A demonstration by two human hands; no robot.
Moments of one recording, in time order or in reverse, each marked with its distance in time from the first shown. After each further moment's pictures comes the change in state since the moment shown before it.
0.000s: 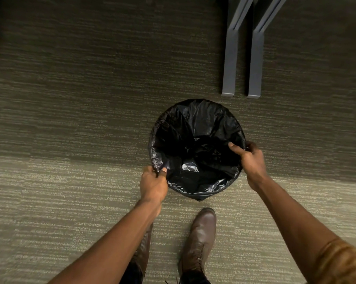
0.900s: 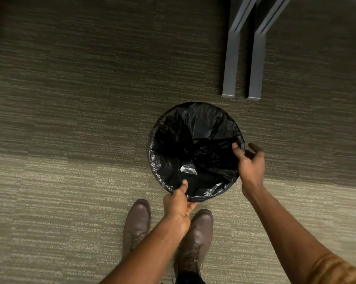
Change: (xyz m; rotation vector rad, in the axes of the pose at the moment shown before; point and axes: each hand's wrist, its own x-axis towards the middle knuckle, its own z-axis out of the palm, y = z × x) left_hand -0.058 -0.012 0.054 -0.483 -0.111 -0.549; right_hand -0.006 0.009 0.008 0.017 0.199 -0.048
